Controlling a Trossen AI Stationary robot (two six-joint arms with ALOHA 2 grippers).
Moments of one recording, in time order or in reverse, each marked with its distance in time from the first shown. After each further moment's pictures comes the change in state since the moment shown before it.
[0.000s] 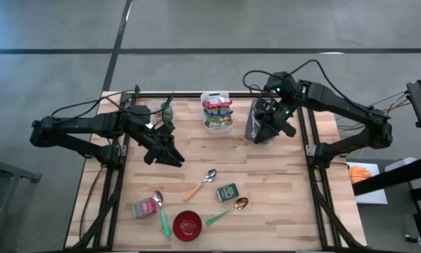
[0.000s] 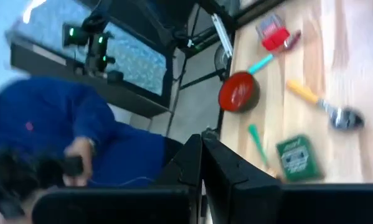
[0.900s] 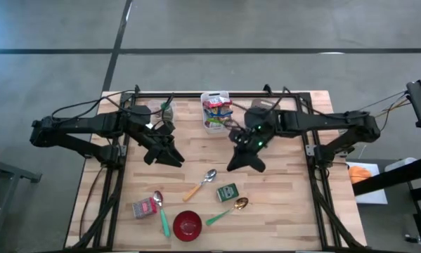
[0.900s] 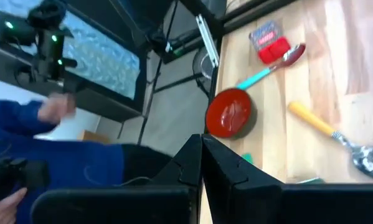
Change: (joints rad) left arm 0.000 0.000 0.000 -0.003 0.000 0.000; right arm 0.380 0.177 -0.002 0.372 0.420 0.264
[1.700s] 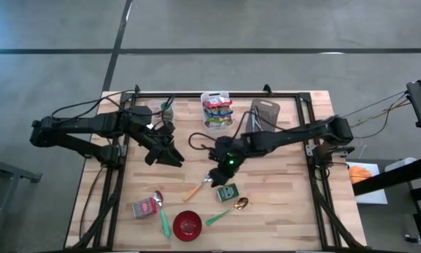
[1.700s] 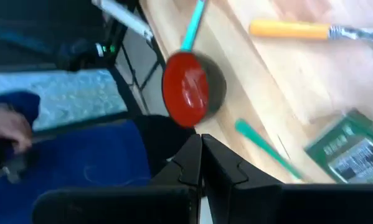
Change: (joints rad) left arm 0.001 0.000 0.000 -0.031 -0.019 0.024; right arm 0.081 0.311 0.000 0.112 0.115 0.535
